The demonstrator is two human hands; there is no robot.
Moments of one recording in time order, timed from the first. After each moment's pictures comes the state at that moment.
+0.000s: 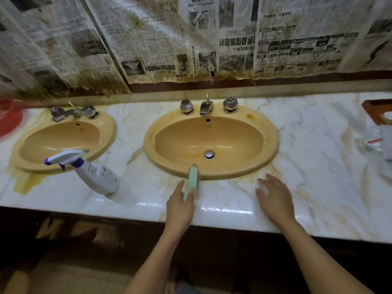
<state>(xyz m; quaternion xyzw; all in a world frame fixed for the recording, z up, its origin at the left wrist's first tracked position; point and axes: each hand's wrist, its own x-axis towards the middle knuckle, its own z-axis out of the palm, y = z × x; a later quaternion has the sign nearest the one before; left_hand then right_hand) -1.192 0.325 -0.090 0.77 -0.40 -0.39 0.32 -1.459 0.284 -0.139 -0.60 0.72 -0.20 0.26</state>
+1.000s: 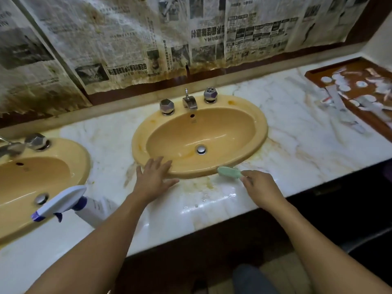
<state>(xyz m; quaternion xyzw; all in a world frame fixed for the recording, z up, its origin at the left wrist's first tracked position) -0.986 0.164 -0.129 0.55 -0.82 -0.16 -0.02 -1.300 0.315 -0.096 -0.54 0.78 -0.18 0.25</state>
